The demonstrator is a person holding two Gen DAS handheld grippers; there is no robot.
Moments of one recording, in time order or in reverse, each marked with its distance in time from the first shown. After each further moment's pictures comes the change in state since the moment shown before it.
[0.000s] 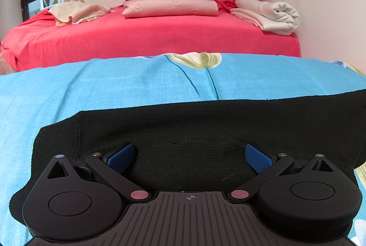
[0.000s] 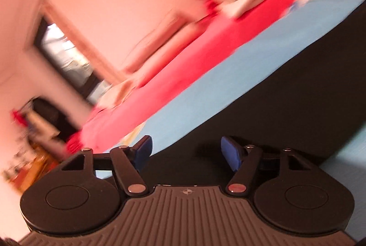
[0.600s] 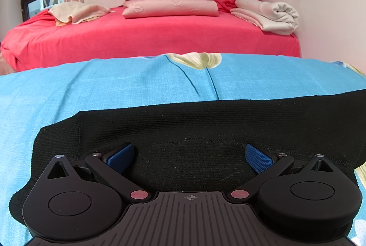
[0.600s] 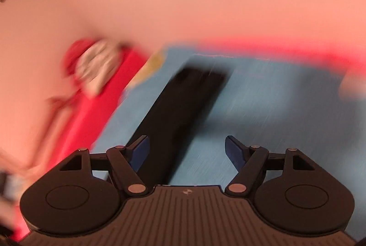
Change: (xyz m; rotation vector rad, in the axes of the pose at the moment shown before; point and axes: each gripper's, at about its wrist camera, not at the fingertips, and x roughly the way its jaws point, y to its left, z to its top) left arm 0.000 0.000 0.000 0.001 0.000 0.001; right arm -0.117 -0.090 0.038 0.411 -0.193 -0.457
